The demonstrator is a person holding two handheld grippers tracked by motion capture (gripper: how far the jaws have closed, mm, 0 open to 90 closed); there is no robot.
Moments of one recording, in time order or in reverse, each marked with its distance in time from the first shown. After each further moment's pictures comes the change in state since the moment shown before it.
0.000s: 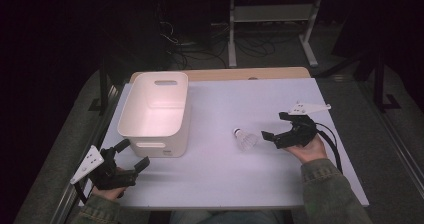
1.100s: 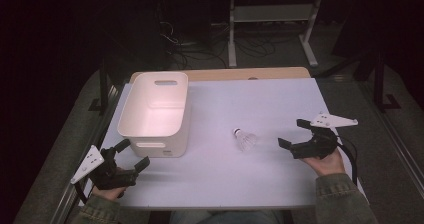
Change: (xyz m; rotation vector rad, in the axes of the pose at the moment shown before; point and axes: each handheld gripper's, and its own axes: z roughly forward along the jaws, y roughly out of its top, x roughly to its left) left arm 0.000 0.000 0.001 -0.001 0.000 -0.008; right arm 0.001 -0.029 -0.045 -0.080 -0.059 0.031
